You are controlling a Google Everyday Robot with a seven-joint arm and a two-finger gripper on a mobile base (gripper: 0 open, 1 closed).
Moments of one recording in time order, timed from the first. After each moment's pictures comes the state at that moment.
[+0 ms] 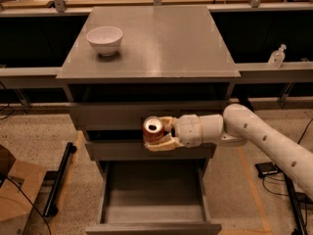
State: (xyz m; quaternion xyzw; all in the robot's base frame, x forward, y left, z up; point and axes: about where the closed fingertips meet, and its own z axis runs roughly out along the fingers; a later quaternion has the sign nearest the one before) arm 0.534 0.012 0.720 -0.58 0.48 0.42 0.50
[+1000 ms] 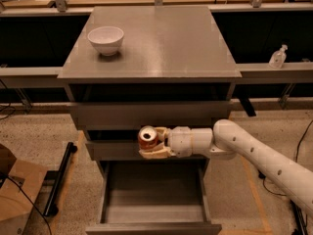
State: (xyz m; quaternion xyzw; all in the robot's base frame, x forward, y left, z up) arm 0.548 0.028 0.661 -0.55 0.51 0.42 0.51
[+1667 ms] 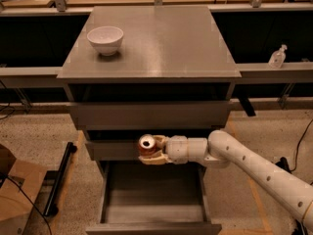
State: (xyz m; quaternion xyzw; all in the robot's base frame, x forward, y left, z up) arm 0.561 0.032 0.603 -0.54 0.52 0.41 0.52
